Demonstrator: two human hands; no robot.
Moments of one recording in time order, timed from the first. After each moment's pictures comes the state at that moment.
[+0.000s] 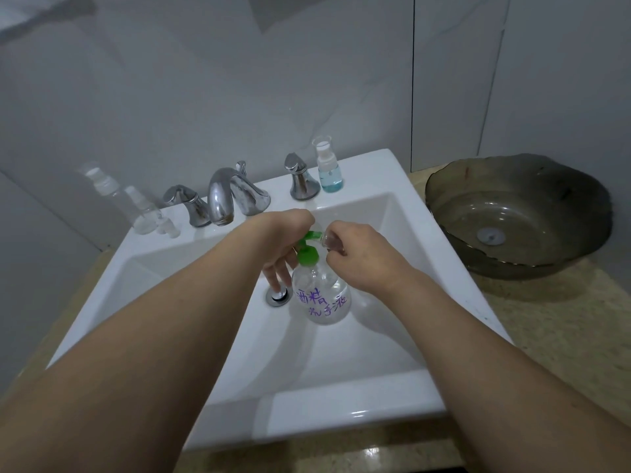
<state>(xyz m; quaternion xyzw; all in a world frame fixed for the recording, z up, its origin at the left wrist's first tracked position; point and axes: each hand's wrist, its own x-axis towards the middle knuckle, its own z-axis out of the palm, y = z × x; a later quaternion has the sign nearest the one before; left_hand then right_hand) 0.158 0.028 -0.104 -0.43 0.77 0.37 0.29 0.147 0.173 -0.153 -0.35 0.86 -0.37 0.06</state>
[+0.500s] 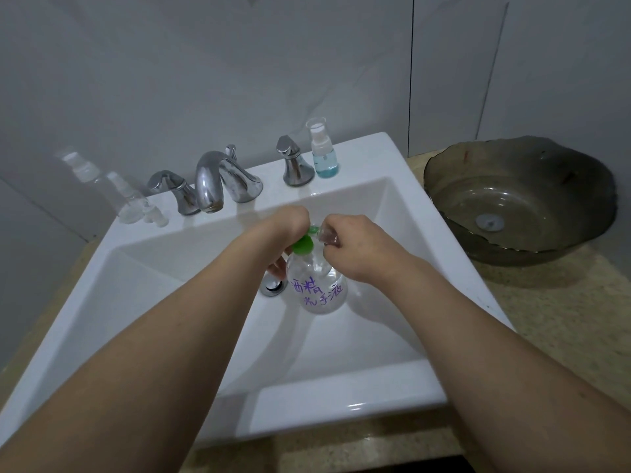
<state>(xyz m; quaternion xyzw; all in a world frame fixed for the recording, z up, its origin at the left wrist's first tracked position) 0.160 0.033 -0.132 -0.44 0.80 0.38 0.16 0.143 0.171 -0.159 -0.35 0.87 -0.35 0.09</state>
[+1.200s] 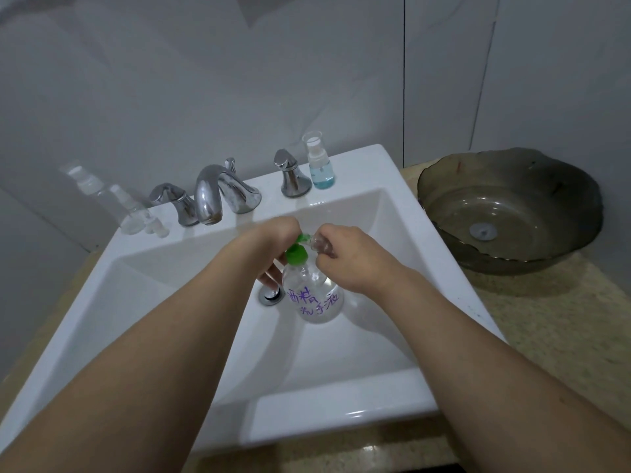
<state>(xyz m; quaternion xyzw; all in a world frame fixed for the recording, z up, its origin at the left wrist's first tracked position) 0.163 0.024 -0.124 -0.42 0.80 0.39 0.20 0.147 0.173 -0.157 -0.36 0.85 -0.38 0.10</state>
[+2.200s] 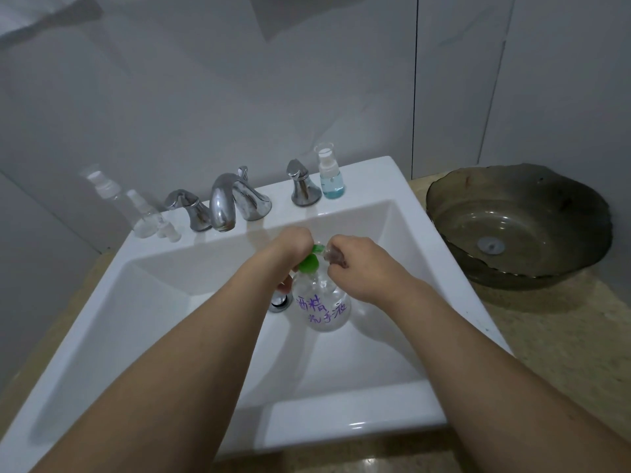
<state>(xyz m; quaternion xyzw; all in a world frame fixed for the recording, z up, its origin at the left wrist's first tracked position) 0.168 0.042 -0.124 -0.45 0.80 0.38 0.12 0.147 0.173 -0.158 -0.36 0.86 -0.36 0.09</state>
